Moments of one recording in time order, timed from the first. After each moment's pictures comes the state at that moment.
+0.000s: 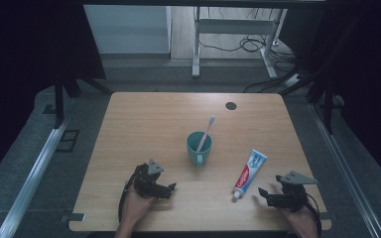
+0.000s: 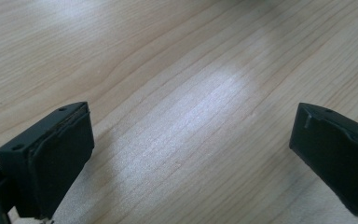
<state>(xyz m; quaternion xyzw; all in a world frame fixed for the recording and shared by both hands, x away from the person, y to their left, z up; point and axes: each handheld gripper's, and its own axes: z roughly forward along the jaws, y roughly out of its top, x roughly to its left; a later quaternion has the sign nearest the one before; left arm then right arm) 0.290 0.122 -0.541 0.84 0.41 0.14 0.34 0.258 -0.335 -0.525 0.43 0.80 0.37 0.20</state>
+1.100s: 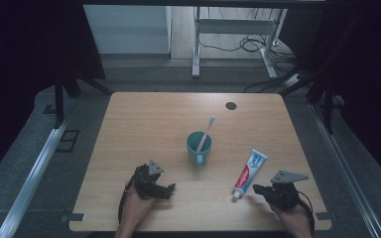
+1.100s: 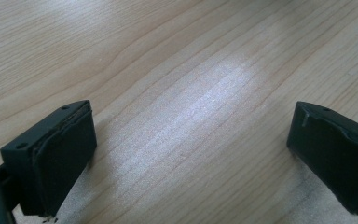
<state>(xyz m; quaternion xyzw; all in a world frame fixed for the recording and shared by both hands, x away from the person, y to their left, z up) 0.291 0.122 -0.545 0.84 0.41 0.14 0.33 0.255 -0.305 -0.506 0.39 0.83 0.39 0.11</state>
